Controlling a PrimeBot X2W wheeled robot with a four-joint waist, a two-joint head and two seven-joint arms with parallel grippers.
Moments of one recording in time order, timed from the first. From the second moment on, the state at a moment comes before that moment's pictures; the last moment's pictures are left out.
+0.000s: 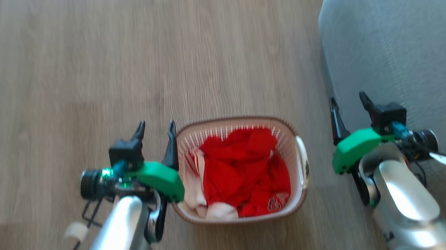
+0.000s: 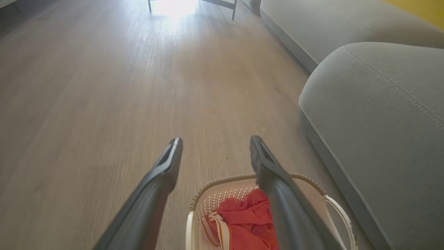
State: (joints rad) left arm -0.33 0.05 -0.41 0.49 -0.32 0.07 -0.26; right arm -0.40 -0.04 0.13 0.59 0.15 0.12 -0.26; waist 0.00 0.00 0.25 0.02
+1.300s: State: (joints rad) left arm -0.85 0.03 -0.85 1.14 -0.65 0.04 -0.22; right arm -0.83 -0.06 0.42 1.12 0.50 0.12 -0.19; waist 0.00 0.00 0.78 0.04
